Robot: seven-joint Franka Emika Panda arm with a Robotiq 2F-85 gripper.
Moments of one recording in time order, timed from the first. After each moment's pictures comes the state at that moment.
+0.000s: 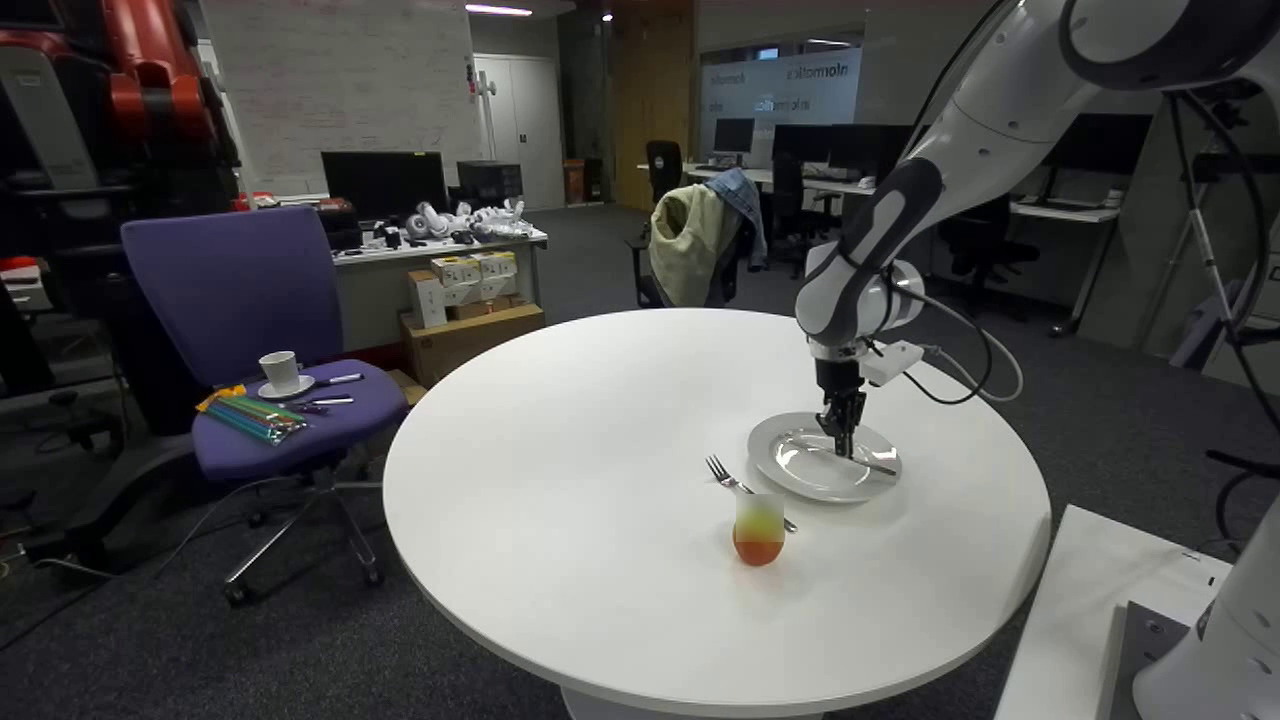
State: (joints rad) arm -0.25 0.45 -0.12 -2.20 0.00 2.44 -0.34
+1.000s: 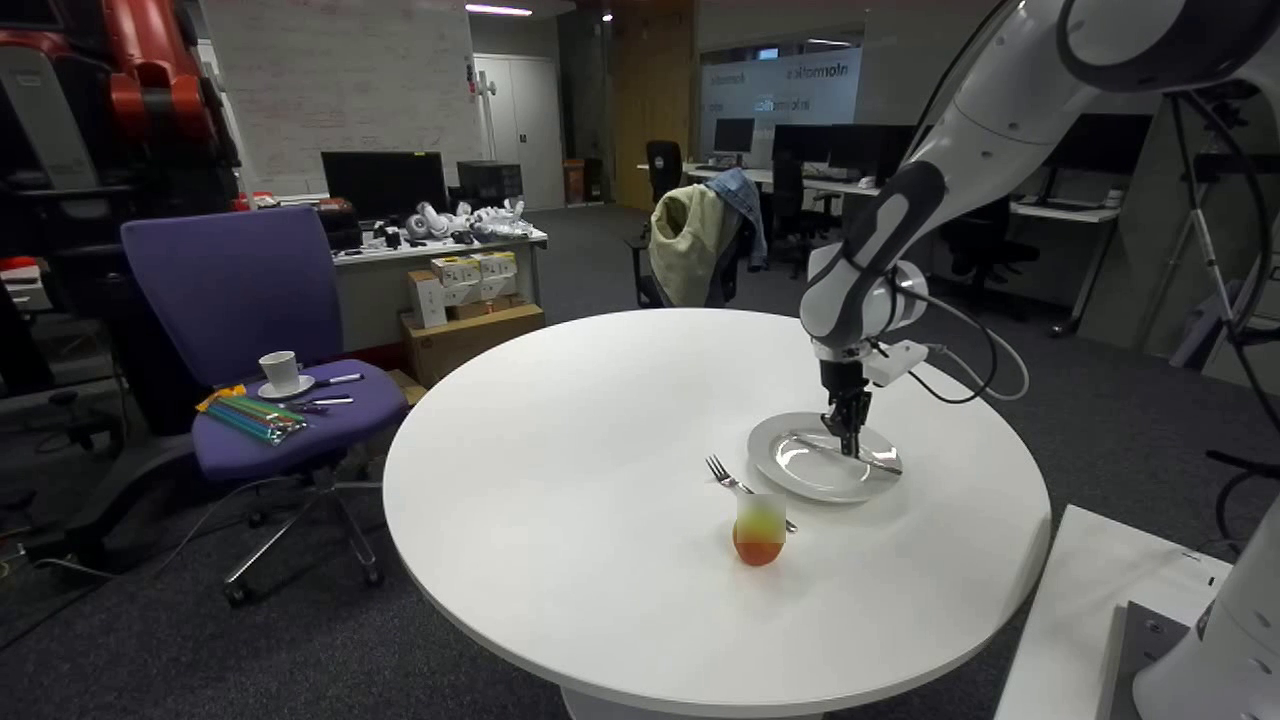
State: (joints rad) arm -0.25 0.46 -0.14 -2.20 -0.03 2.44 -0.30
